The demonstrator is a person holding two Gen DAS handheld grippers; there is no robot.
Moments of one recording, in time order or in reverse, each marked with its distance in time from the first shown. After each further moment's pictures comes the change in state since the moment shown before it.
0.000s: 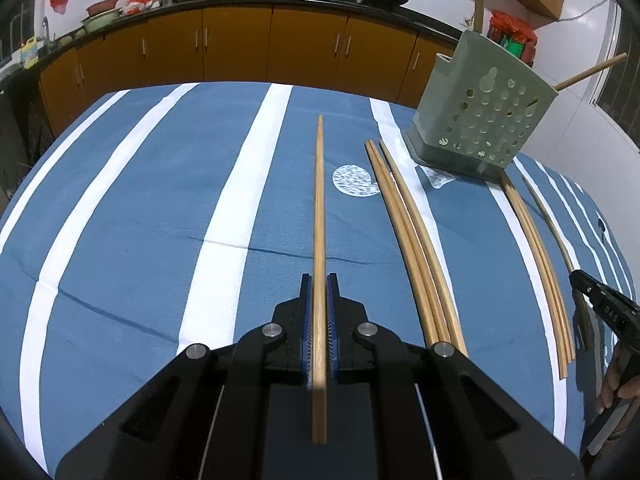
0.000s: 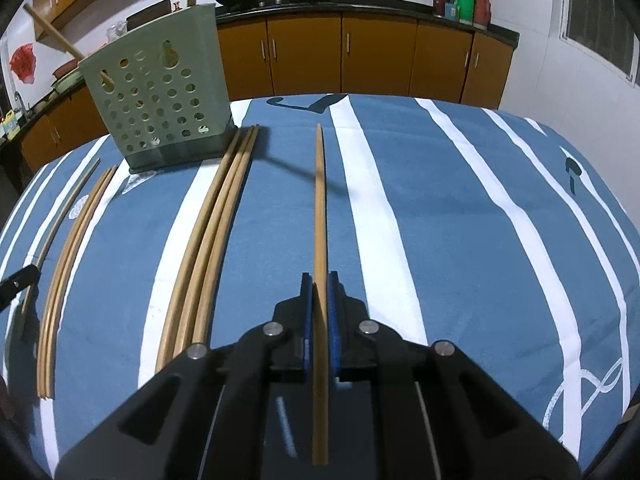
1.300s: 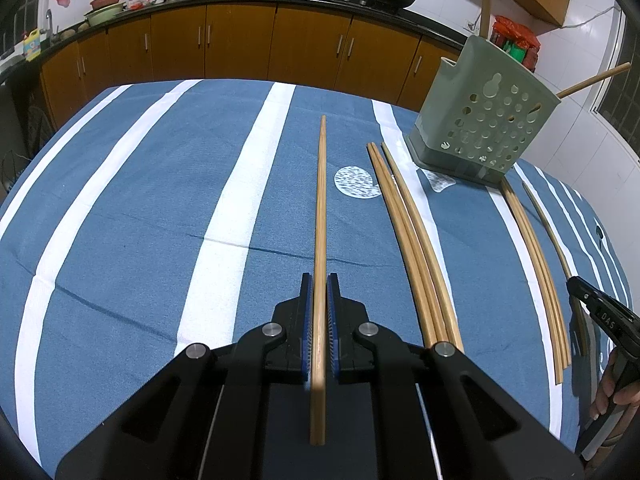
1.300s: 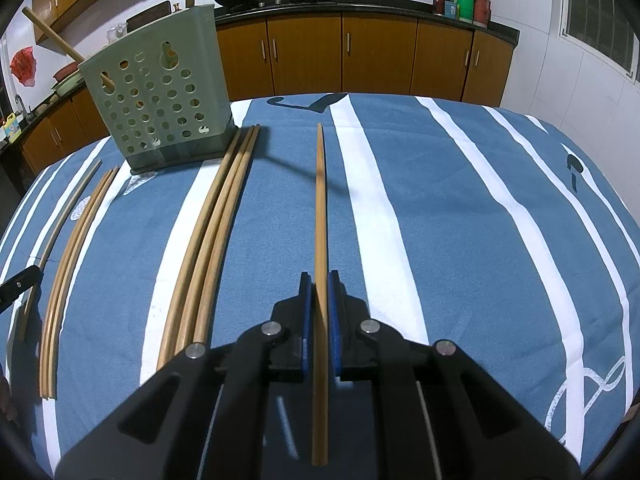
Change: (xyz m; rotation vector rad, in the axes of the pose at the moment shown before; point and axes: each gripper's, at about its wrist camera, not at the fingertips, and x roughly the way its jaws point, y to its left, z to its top) left arm 0.002 0.001 0.001 -0.026 -0.002 -0.010; right arm 0.001 0.001 0.000 0.006 0.003 0.006
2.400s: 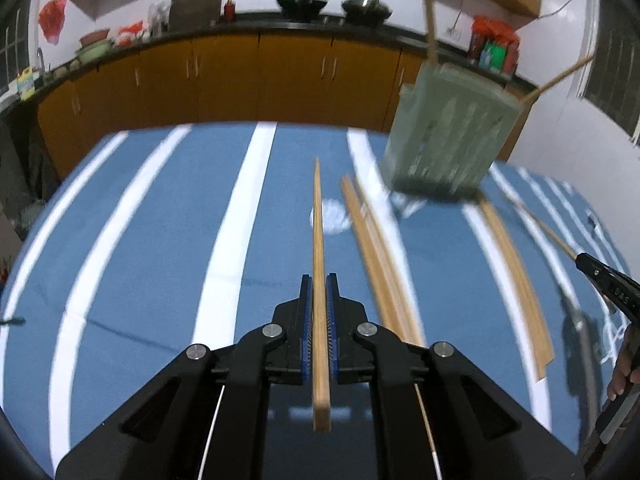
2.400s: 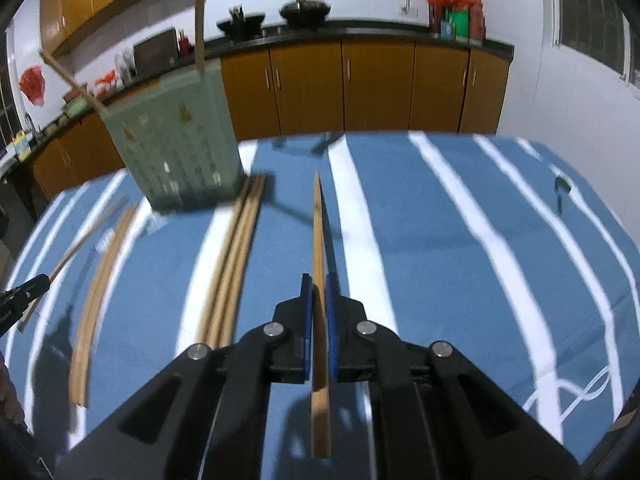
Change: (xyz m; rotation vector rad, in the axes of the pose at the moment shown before) left arm -0.044 -0.021 0.013 0.095 -0.098 0.010; right arm -0.046 -0.007 0.019 0.024 -0.120 0.034
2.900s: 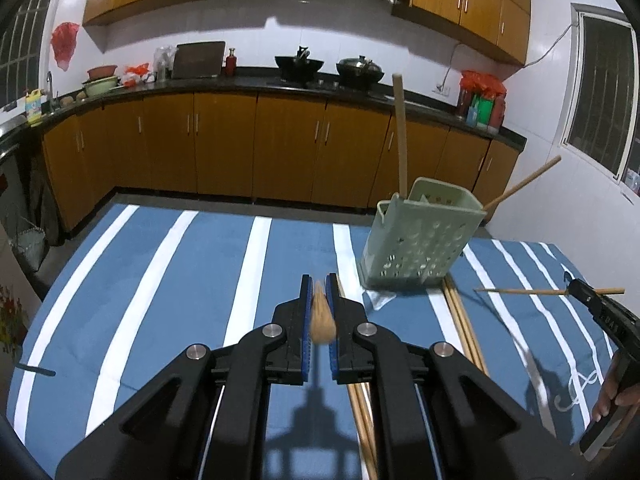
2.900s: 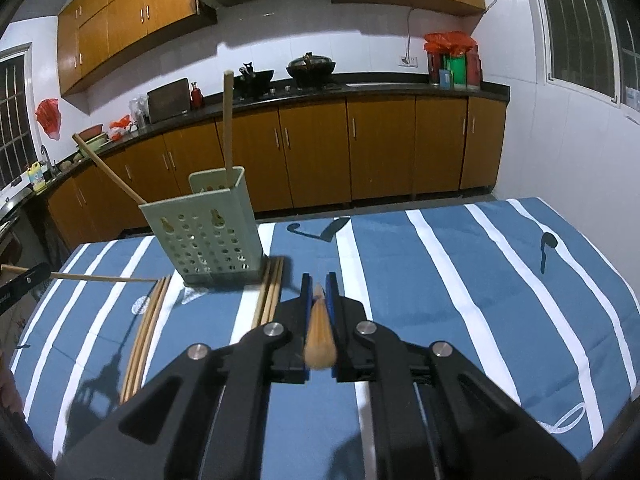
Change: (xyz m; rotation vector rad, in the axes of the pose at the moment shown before) left arm -0.050 -0.004 0.054 -0.022 -0.189 -0.028; right arm -0.054 -0.004 0.039 0.009 -0.170 0.036
